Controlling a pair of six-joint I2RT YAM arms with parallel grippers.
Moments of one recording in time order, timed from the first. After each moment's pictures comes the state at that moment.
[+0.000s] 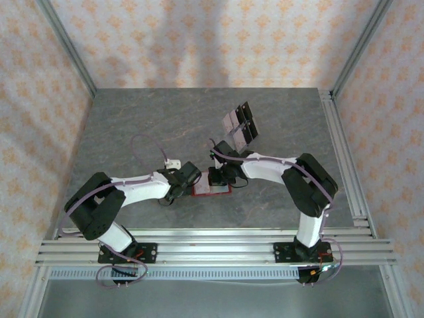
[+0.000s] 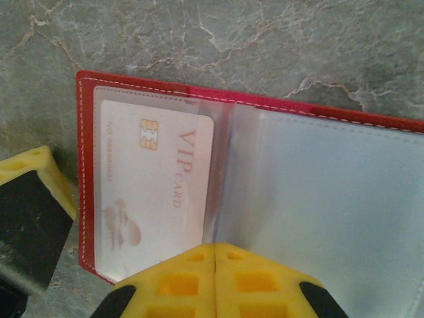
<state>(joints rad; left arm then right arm) -0.69 1.56 0.74 -0.53 -0.52 -0.80 0.77 1.83 1.10 -0.39 -0.27 0.61</state>
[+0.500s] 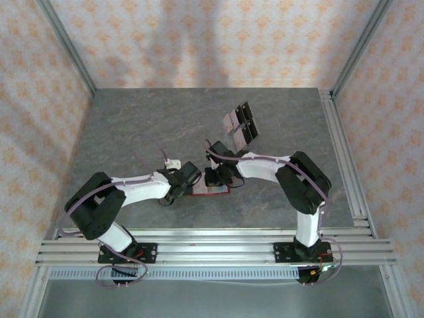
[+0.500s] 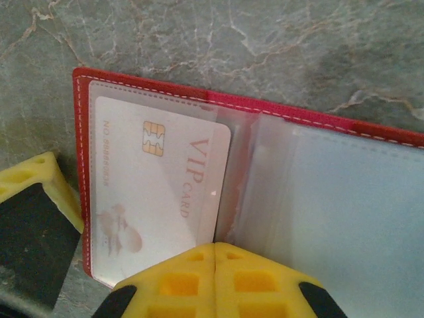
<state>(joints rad) -0.69 1.56 0.74 -0.53 -0.52 -0.80 0.79 1.89 1.15 -0.39 -0.29 0.61</state>
